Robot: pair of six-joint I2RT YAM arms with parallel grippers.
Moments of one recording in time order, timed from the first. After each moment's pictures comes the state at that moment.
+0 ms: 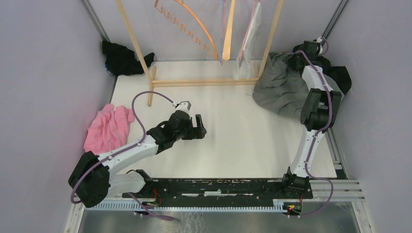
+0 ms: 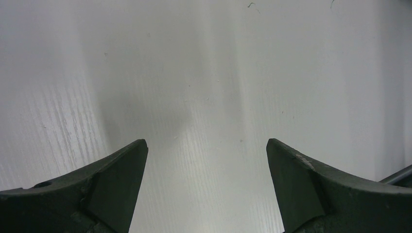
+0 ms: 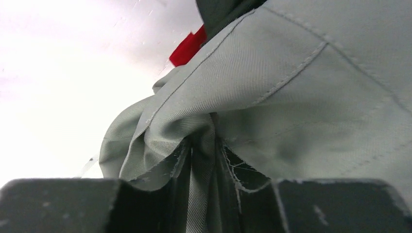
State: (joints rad) left arm -0.74 1.18 0.65 -0.18 -0.15 -0.65; right arm -0.18 2.23 1.93 -0.28 -0.02 0.69
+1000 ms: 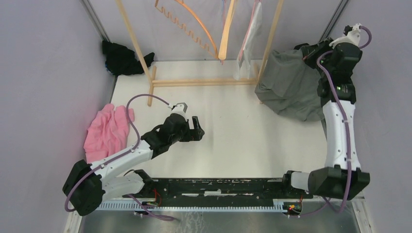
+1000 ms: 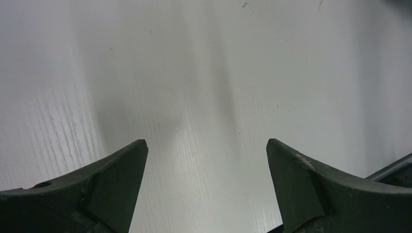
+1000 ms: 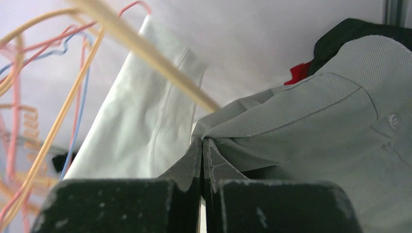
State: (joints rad) left arm -0.74 1.08 0.59 -0.18 -0.14 -0.65; right arm -0.16 1.34 1.47 -0.21 -0.15 0.60
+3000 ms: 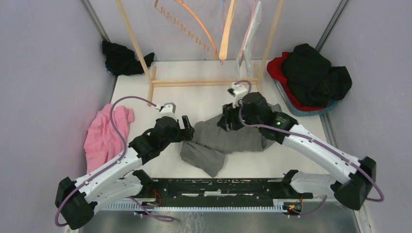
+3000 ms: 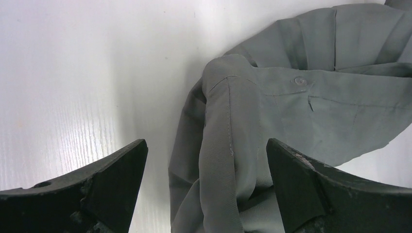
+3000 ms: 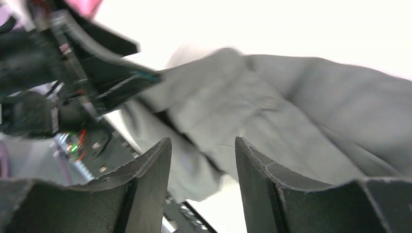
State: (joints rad) left arm -0.74 0.86 0.60 -0.36 -0.31 -0.65; right arm 0.86 1.24 1.10 -0.42 -0.10 0.38
